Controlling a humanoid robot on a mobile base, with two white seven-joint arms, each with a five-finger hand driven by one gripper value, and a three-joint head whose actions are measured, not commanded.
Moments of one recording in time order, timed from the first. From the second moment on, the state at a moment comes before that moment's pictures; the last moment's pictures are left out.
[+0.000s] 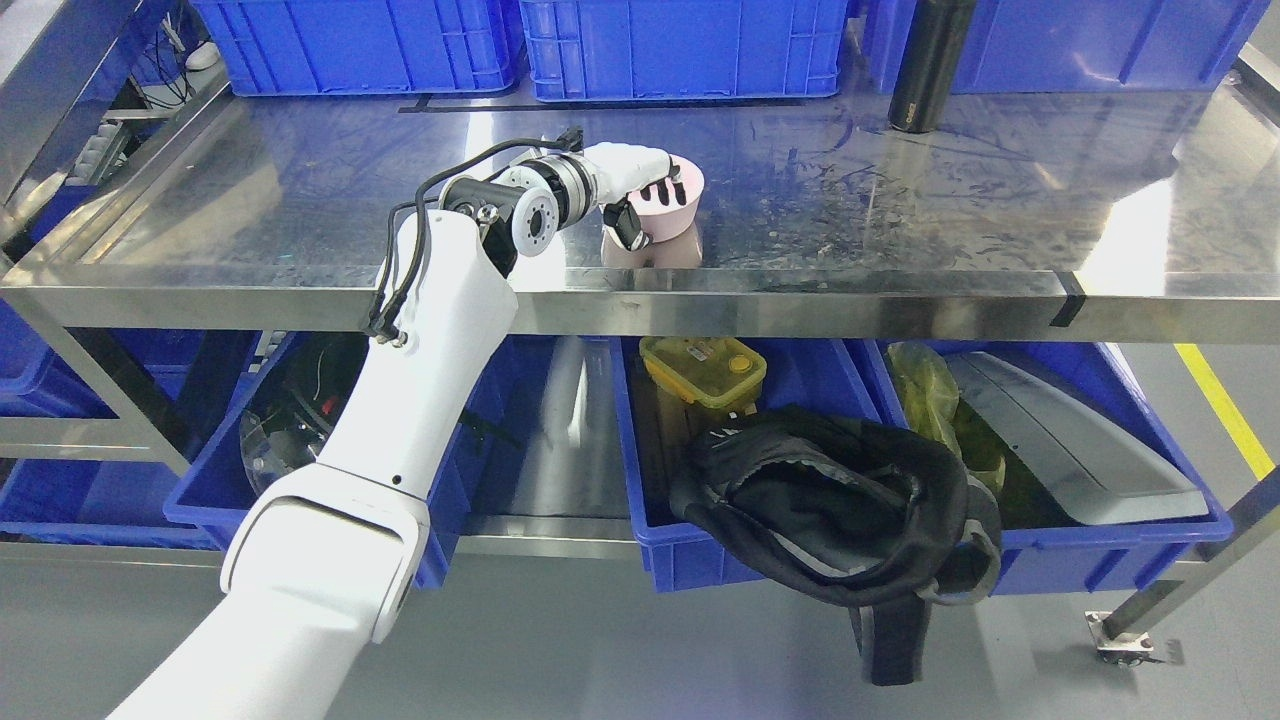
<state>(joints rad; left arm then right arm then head) -0.89 0.01 -0.34 -0.98 -1.05 -0.08 -0.71 0.00 0.00 0.05 0.00 0.06 -0.08 -0.03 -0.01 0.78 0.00</state>
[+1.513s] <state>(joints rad) -0.73 0.00 -0.04 -1.18 -0.96 -0.57 -0.60 0.00 0.00 0.05 0.00 0.06 -0.08 -0.03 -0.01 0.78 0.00</state>
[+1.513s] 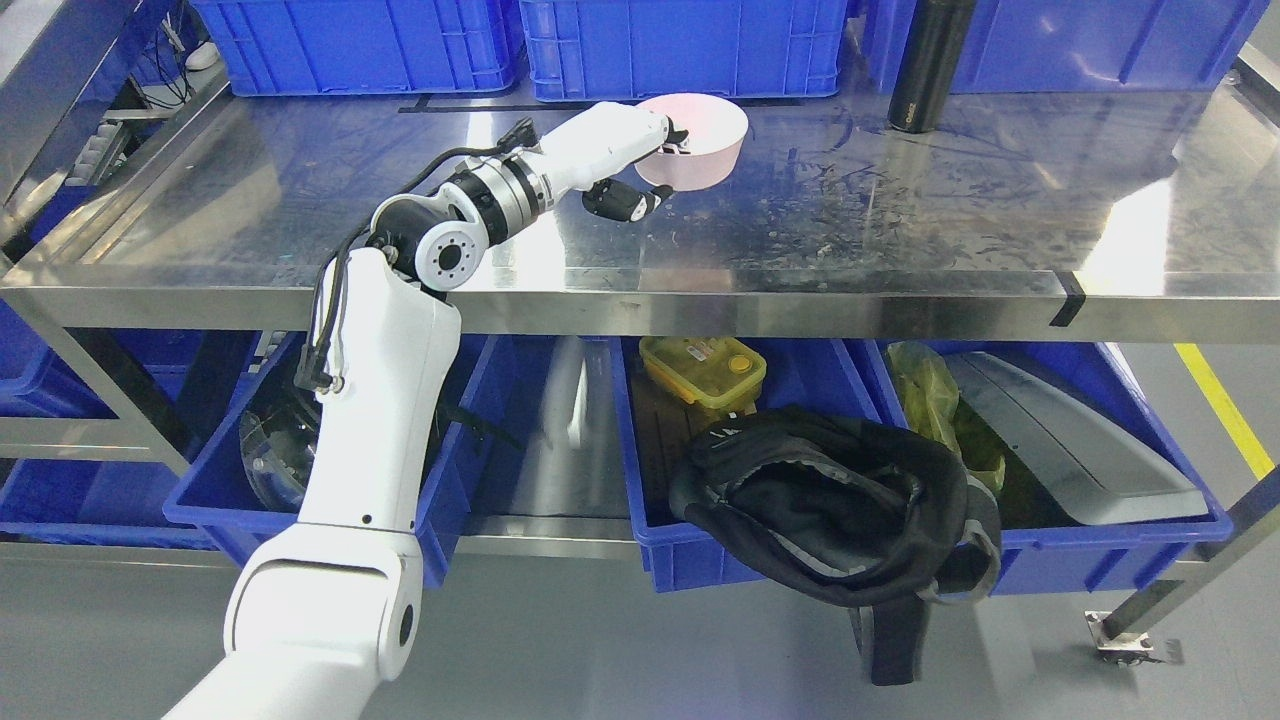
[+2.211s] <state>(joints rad) -0.57 0.00 0.02 -1.40 -0.88 -0.71 -0.63 0.00 0.00 0.05 0.00 0.06 -0.08 -0.03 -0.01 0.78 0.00</state>
